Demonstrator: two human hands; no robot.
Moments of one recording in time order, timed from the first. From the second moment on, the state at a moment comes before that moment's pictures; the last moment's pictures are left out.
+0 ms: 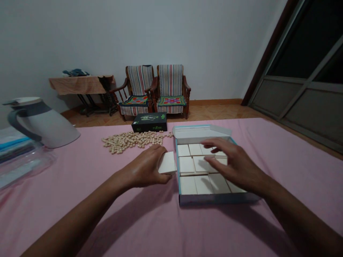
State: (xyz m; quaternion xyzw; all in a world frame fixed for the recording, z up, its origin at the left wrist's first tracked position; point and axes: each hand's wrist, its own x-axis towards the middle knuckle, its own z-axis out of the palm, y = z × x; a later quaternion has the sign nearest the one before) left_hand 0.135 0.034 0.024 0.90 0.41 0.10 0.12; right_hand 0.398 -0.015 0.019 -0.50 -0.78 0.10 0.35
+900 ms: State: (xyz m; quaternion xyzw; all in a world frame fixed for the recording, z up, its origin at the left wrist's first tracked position) left_hand 0.217 0.061 0.013 0.94 0.34 0.04 0.07; right_hand 0.444 0.000 0.022 -0.56 -0.80 0.15 0.16
